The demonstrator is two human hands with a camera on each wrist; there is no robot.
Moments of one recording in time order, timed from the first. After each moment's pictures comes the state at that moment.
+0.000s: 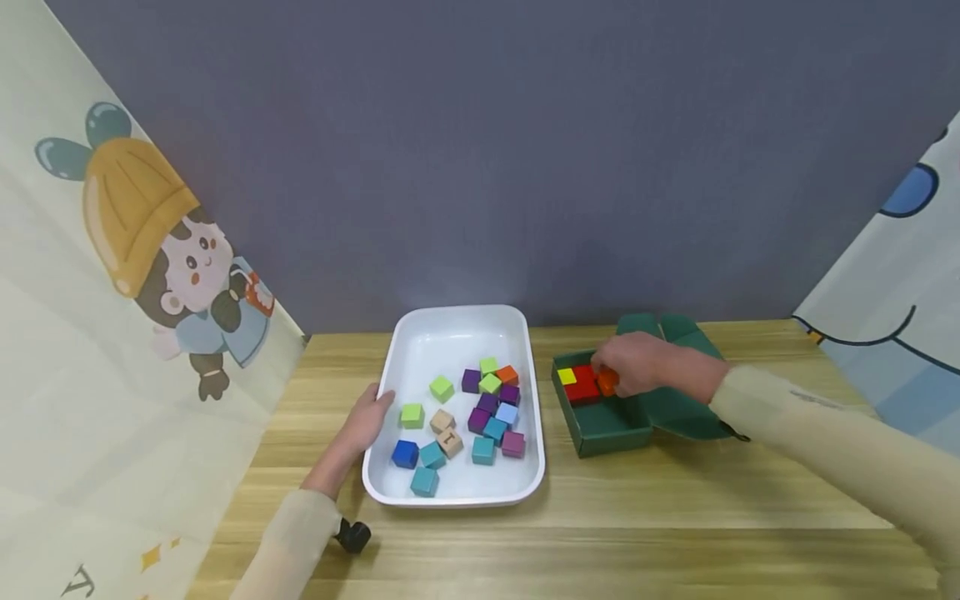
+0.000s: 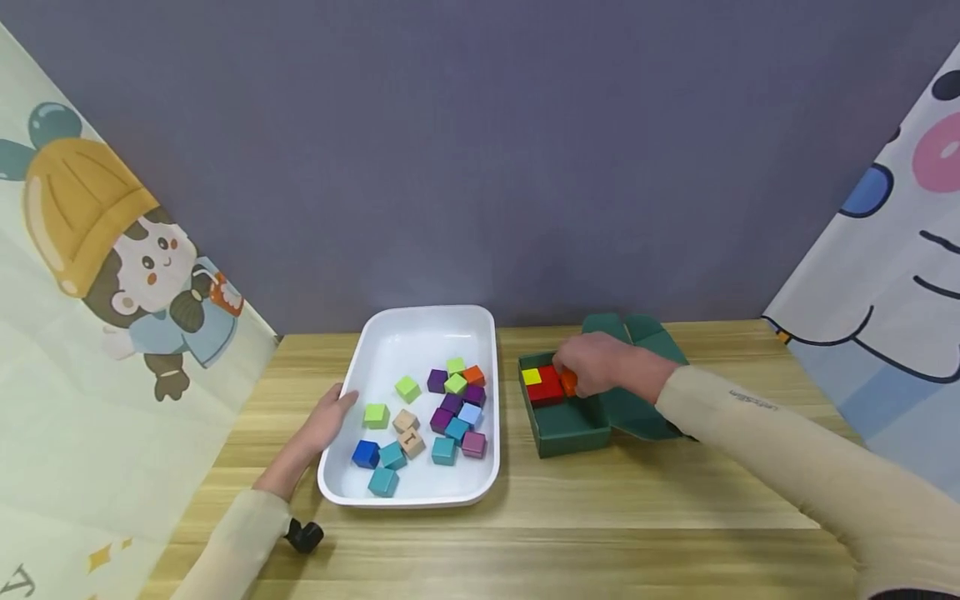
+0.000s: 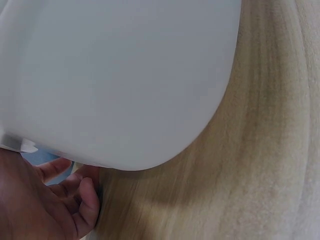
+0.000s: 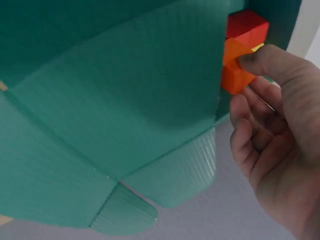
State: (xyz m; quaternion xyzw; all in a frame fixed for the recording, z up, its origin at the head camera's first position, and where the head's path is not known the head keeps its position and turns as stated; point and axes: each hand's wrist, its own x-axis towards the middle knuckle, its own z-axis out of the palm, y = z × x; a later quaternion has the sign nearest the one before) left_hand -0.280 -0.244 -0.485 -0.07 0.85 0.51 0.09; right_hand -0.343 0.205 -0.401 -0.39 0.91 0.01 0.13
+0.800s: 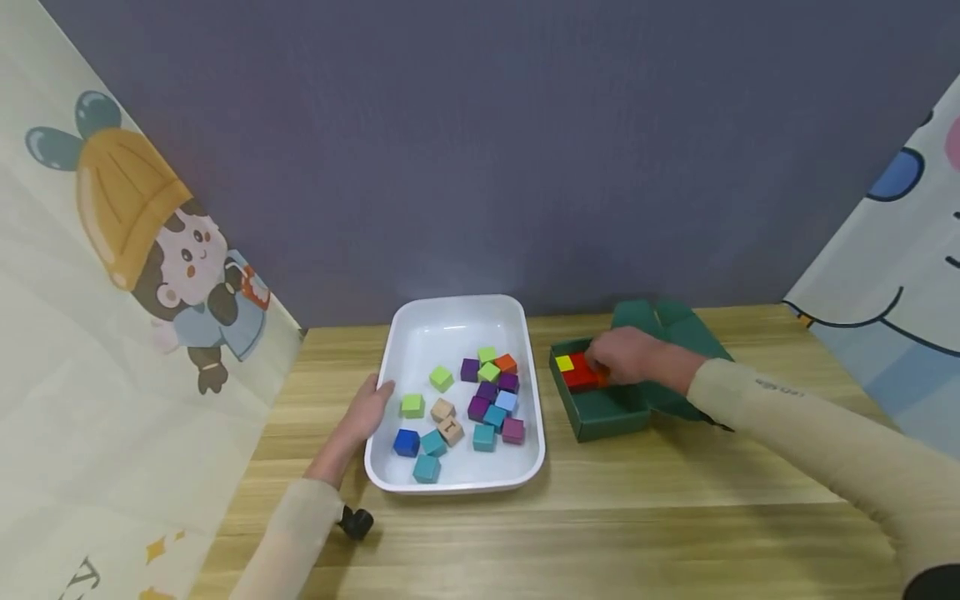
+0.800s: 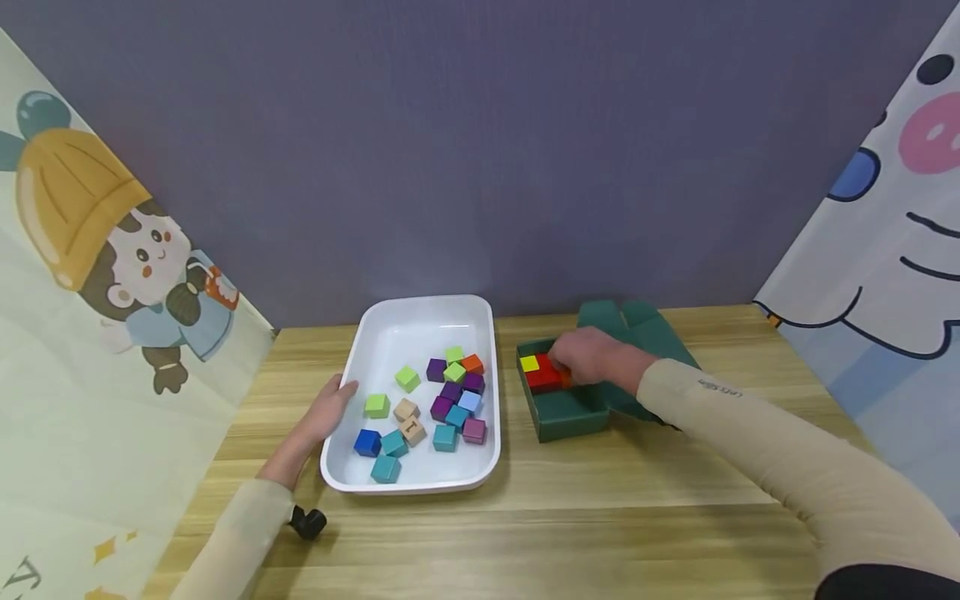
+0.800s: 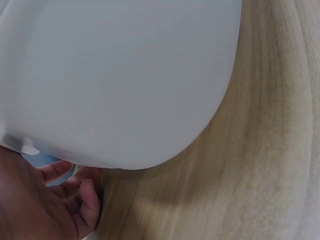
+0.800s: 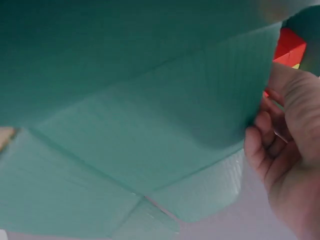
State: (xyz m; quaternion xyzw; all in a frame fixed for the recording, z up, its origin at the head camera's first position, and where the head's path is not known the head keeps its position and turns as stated) left_hand -0.281 -0.246 -0.486 -0.05 0.85 0.52 0.09; right_hand -0.351 0.201 -0.428 -0.41 0.91 0.04 0.09
